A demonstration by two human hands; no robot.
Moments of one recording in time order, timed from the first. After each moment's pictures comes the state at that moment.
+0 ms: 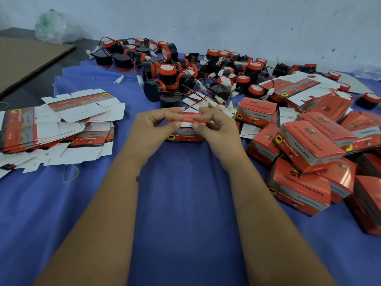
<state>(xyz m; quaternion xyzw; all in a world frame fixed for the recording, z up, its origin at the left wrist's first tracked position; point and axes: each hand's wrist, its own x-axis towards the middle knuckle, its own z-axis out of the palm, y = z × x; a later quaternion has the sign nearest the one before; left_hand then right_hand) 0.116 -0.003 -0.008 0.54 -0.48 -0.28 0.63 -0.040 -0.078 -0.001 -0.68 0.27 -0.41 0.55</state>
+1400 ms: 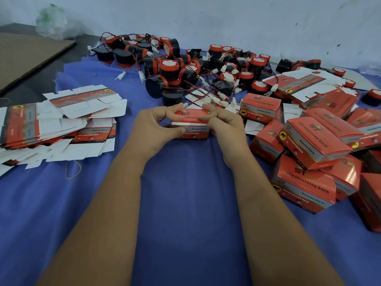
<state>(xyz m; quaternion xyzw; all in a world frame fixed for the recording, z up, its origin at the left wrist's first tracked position) 0.115 0.001 -0.010 0.54 -0.50 -0.28 0.61 -0.038 -0.081 0.001 -0.61 0.32 -0.43 0.58</state>
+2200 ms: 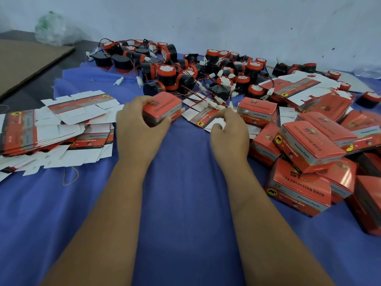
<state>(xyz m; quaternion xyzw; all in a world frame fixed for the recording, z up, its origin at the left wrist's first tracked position) 0.115 0.002 -0.005 0.74 -0.41 0.05 0.53 -0.042 -0.086 -0.005 -0.73 0.50 -0.42 0.20</state>
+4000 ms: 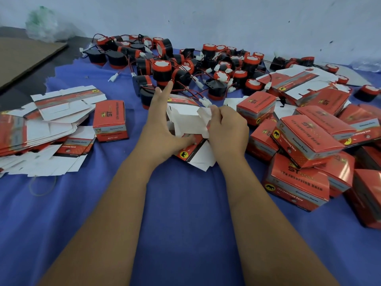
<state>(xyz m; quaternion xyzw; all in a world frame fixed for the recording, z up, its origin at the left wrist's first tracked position) 0.094 -0.013 -0.017 0.60 -0.54 -0.19 0.55 -0.038 -0.081 0.002 -0.72 0.53 -0.41 0.18</state>
